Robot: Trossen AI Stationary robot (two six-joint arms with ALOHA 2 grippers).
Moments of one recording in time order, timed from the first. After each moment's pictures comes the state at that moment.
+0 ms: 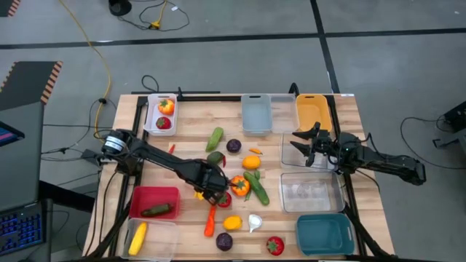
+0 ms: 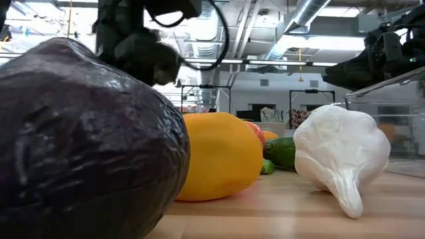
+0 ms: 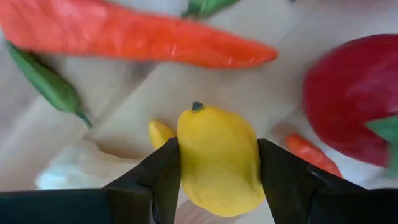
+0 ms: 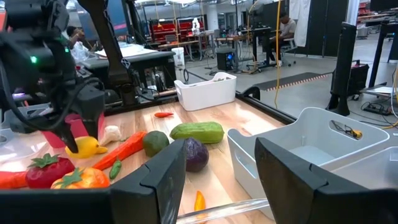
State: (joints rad) left arm -0.25 1.84 1.29 -0.94 -0.01 -1.05; right arm -0.25 0.05 0.01 0.04 0.08 0.11
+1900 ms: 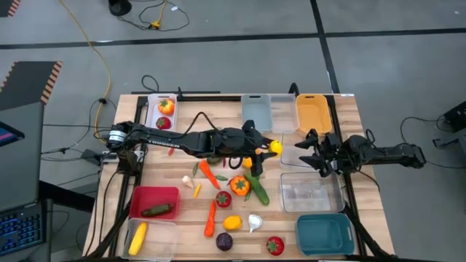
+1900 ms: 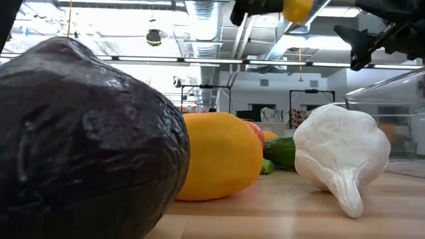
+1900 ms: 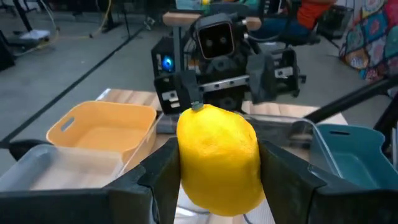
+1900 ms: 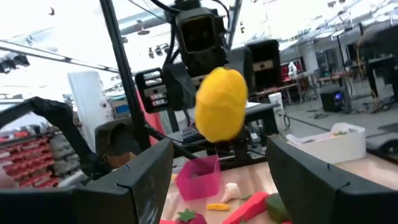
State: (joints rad) left arm -0.05 1.85 1.57 0.03 -0.19 -0.07; right arm 0.01 0.10 0.02 0.39 -0.04 0.27
